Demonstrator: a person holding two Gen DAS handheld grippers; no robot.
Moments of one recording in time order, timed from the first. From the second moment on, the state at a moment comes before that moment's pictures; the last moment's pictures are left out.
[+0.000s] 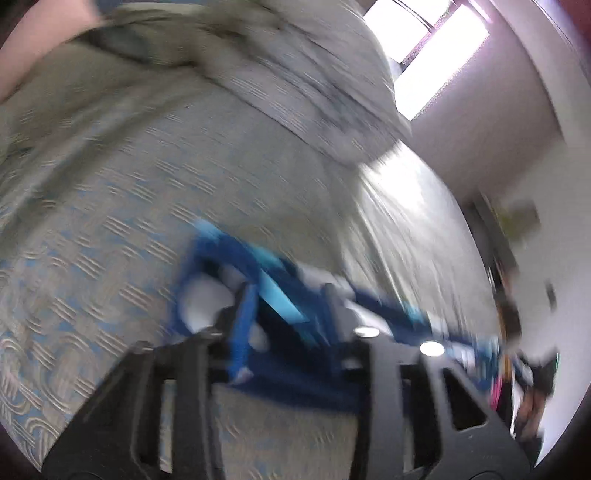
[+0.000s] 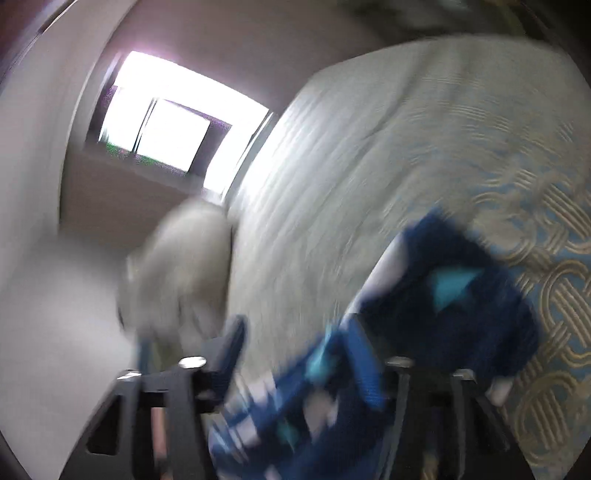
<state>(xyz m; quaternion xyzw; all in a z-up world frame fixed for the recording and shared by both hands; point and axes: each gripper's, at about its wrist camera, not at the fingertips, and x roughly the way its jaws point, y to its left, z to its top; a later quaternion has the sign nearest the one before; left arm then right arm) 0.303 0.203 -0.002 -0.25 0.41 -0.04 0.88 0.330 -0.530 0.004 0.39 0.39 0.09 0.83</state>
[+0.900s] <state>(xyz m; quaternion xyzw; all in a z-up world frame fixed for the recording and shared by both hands) 0.370 0.157 -0.078 -0.29 0.47 0.03 0.83 0.436 -0.325 -0.087 0.26 0.52 0.13 0.80</state>
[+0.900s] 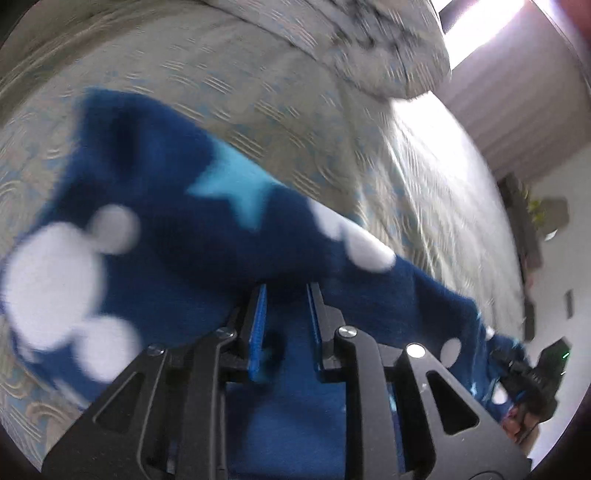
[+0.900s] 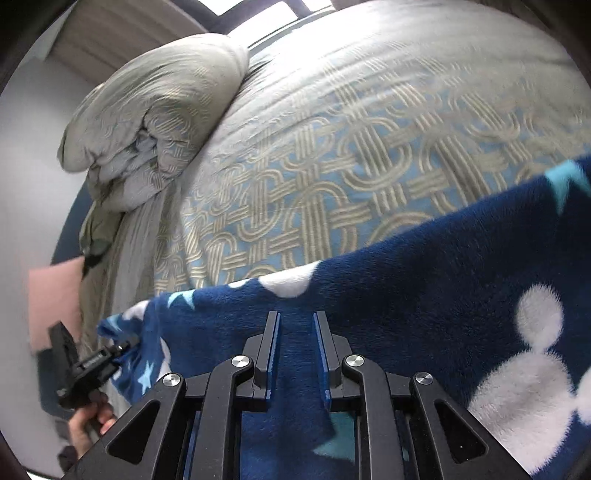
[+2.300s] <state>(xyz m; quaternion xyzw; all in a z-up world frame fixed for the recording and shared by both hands) 0.301 0.178 -0.089 -0.13 0.47 0.09 0.87 0.299 -0.353 -0.092 0.11 0.48 0.01 0.87</state>
